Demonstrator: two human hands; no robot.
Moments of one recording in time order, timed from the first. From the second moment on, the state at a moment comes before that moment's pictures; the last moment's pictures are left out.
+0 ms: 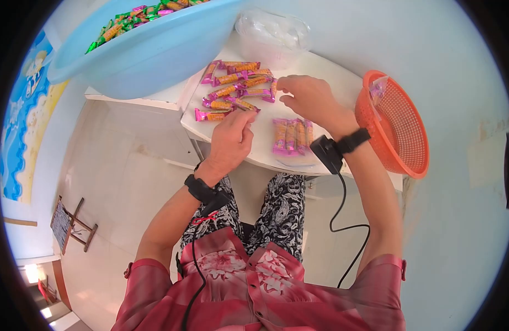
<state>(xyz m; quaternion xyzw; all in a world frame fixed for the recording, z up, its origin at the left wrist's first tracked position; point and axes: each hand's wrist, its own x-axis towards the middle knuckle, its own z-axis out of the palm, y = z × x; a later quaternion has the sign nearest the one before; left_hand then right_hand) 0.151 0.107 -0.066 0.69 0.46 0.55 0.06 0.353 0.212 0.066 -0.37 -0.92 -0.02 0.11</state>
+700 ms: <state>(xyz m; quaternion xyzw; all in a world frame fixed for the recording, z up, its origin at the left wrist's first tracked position) 0.147 0.098 -0.052 0.71 0.44 0.53 0.16 0.410 0.121 0.067 -0.47 -0.79 0.16 0.35</state>
